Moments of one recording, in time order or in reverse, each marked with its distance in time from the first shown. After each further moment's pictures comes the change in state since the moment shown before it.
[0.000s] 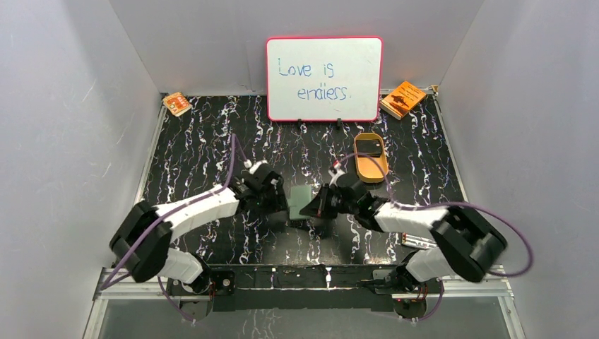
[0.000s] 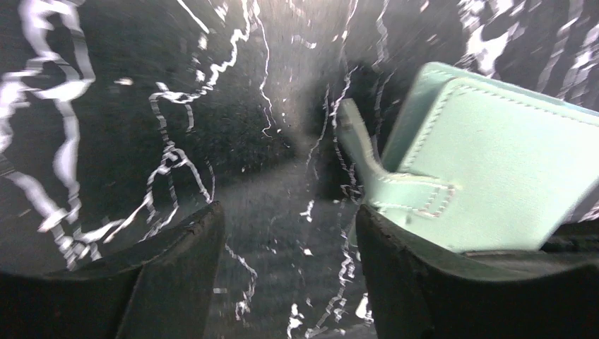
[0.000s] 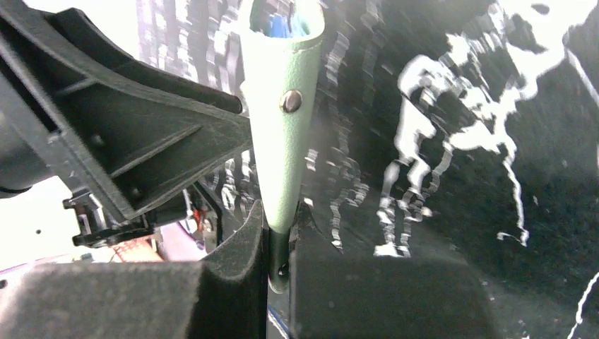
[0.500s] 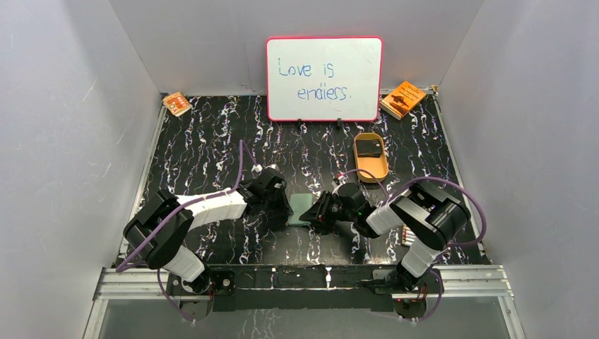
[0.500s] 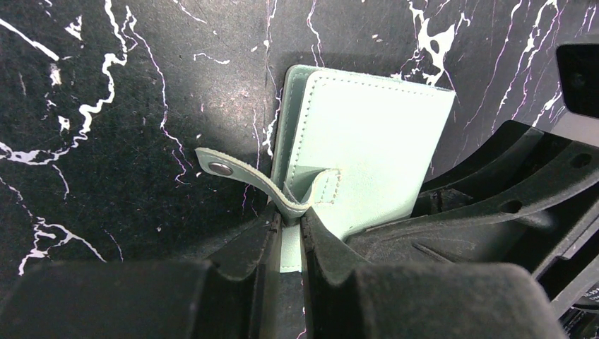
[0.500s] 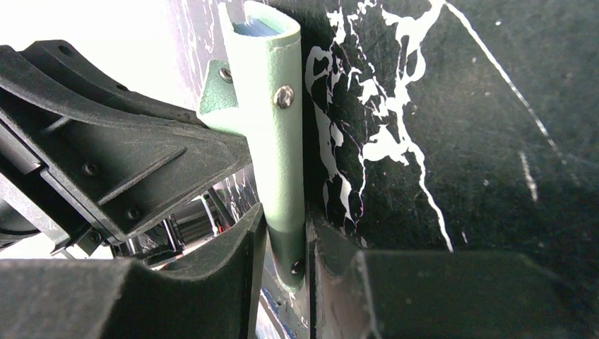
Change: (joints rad) left arm -0.002 0.099 -0.058 0.242 0.108 -0.014; right arm -0.030 0.217 -0.081 0.325 -0.042 0.180
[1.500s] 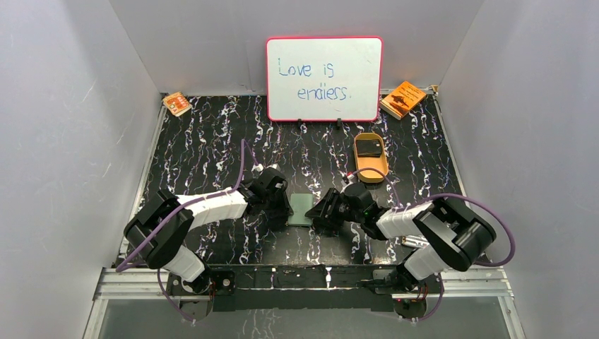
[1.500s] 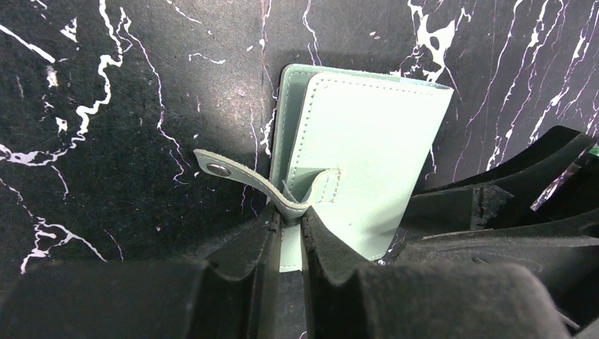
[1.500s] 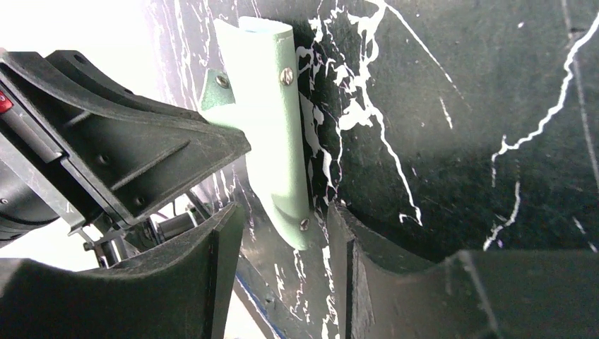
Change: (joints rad) left arm -0.002 0.001 0.011 -0.016 -0.008 0.017; right arm -0.024 -0.214 -0.040 -0.211 0.090 -0.065
